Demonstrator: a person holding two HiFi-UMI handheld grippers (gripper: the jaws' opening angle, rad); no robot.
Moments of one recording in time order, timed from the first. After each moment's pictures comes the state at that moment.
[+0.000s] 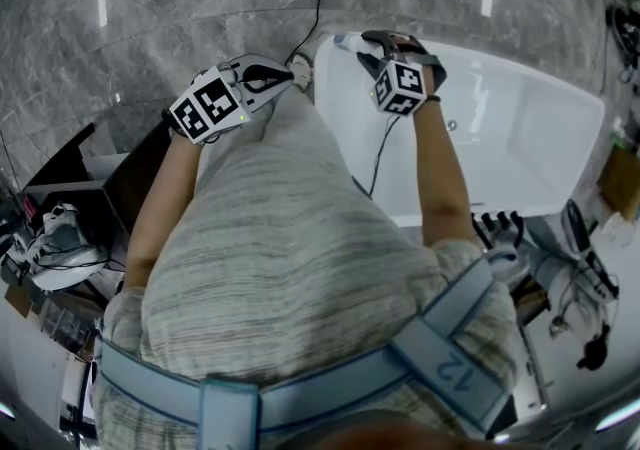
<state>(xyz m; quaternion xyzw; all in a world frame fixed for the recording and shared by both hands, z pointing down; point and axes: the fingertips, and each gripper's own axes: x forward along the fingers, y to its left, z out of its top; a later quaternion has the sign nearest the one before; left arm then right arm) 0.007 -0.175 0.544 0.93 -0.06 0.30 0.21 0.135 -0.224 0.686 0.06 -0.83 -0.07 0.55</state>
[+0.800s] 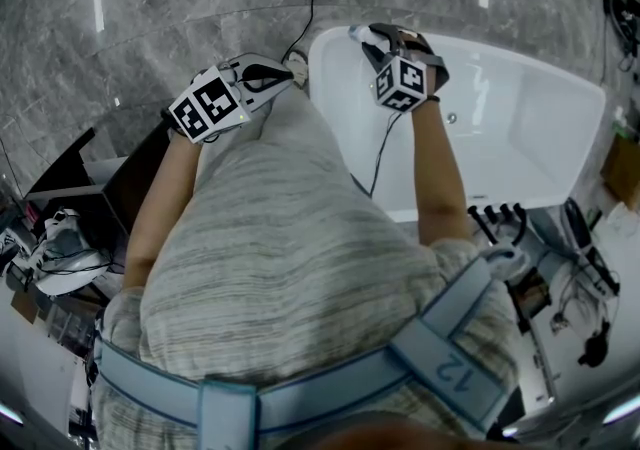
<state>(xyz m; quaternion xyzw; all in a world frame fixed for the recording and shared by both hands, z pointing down) 0.026 -0.173 0.547 0.93 -0.04 0.31 0.21 0.167 -0.242 0.685 0.14 -0.82 -0.06 0.56</state>
